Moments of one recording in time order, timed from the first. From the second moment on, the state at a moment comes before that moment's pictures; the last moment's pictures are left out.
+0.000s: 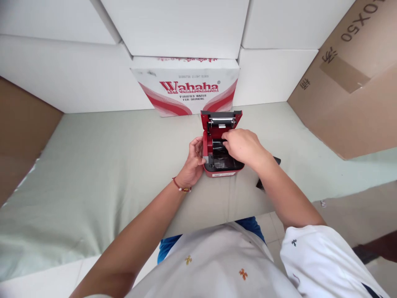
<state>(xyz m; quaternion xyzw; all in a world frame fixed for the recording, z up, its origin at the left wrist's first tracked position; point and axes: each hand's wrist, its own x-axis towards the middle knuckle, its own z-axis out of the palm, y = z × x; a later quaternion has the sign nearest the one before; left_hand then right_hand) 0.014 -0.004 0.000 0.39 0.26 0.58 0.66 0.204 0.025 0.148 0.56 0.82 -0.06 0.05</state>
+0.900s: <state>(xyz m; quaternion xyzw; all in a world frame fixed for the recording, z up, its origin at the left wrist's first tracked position) 0.013 -0.001 -0.004 0.39 0.26 0.57 0.67 0.291 -0.051 0.139 0.60 0.57 -0.35 -0.44</state>
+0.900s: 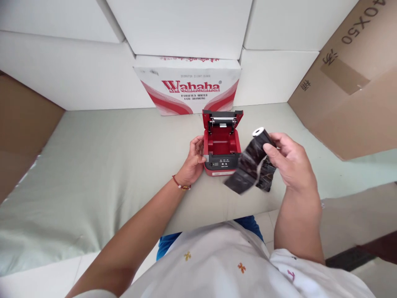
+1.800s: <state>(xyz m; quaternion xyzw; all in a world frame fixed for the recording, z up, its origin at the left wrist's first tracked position) 0.011 0.000 -0.005 0.39 0.27 0.57 0.67 0.367 -0.074 0.159 0.70 0.66 -0.23 -0.14</state>
